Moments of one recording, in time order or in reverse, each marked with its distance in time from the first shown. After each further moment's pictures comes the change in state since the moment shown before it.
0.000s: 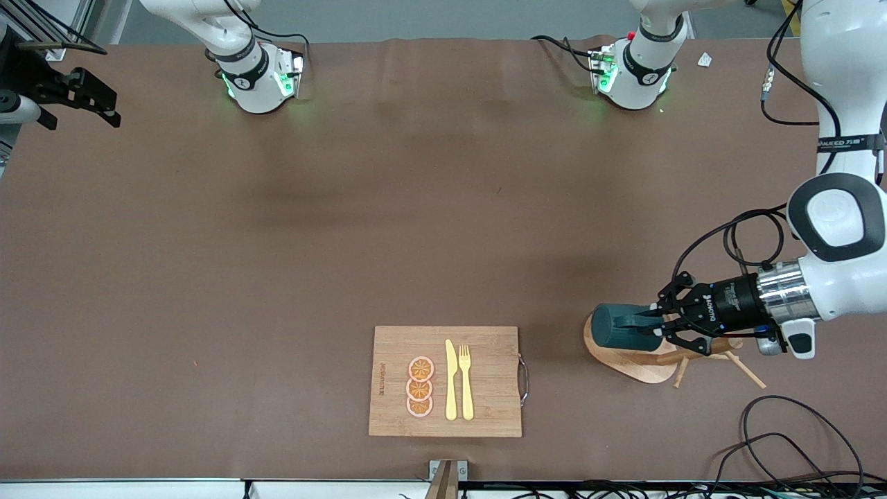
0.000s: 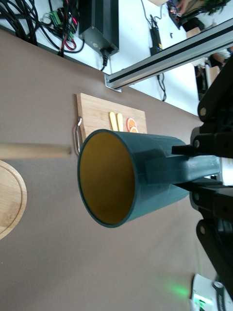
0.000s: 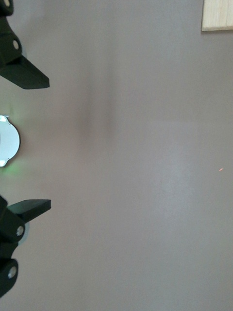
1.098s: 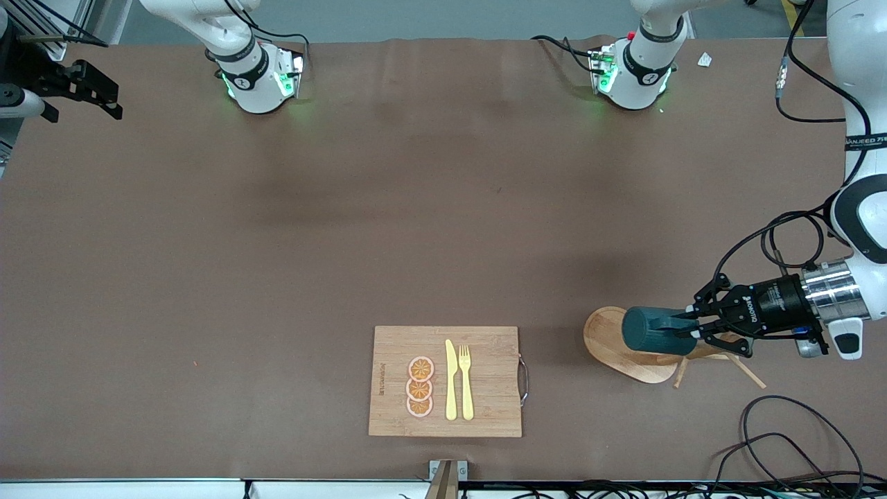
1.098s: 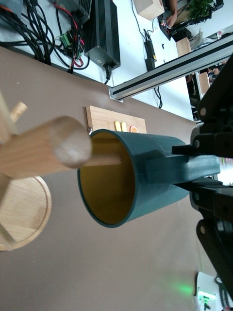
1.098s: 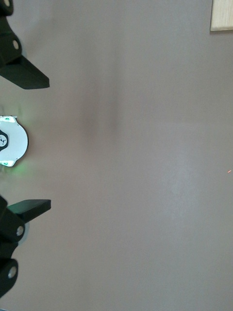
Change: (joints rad) left arm 0.084 0.004 0.000 0.001 -0.017 -0.022 0.118; right arm 0.002 0.003 0.001 0.015 0.000 -0.036 0.000
